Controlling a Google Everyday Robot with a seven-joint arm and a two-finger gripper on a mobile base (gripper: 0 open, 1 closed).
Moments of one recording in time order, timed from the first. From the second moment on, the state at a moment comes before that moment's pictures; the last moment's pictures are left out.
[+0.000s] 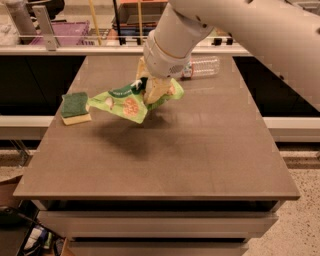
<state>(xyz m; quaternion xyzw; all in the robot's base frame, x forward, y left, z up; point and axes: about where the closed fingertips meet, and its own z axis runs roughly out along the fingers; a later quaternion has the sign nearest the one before) 0.577 0.030 0.913 -0.84 0.49 0.00 0.24</state>
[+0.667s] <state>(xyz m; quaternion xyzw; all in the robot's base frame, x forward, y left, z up) 0.579 0.048 0.897 -0.88 0.41 0.03 0.24</state>
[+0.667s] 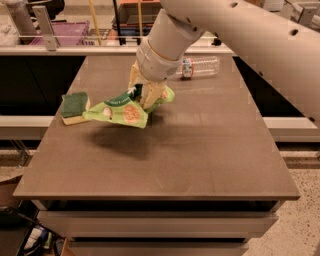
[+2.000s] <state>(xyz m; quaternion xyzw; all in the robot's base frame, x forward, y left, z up) 0.600 0.068 0.879 -0.91 0.31 0.06 0.25</state>
